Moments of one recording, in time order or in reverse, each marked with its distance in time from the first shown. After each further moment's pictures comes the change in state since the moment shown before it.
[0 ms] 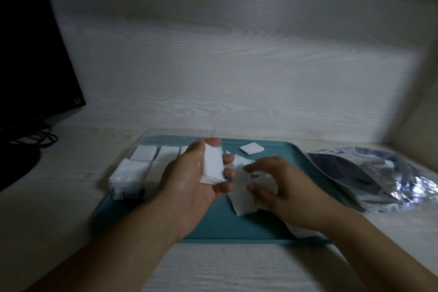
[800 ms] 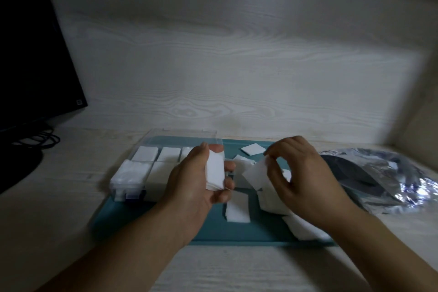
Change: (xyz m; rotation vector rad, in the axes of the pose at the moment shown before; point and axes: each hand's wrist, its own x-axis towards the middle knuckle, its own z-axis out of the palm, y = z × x) left_hand -0.002 -0.008 -0.001 0.133 0.066 0.054; right_hand -0.001 -0.004 -0.013 -0.144 0.339 -0.141
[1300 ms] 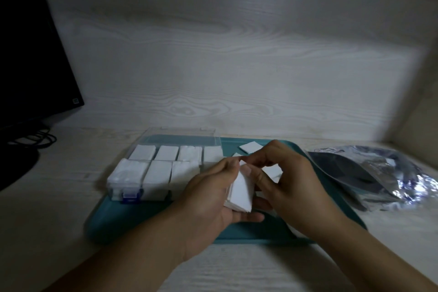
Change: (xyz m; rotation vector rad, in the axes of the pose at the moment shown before) left_hand -0.008 -0.015 0.005 0.077 -0.341 -0.162; right_hand -0.005 -0.027 0.011 0.413 0.054 0.150
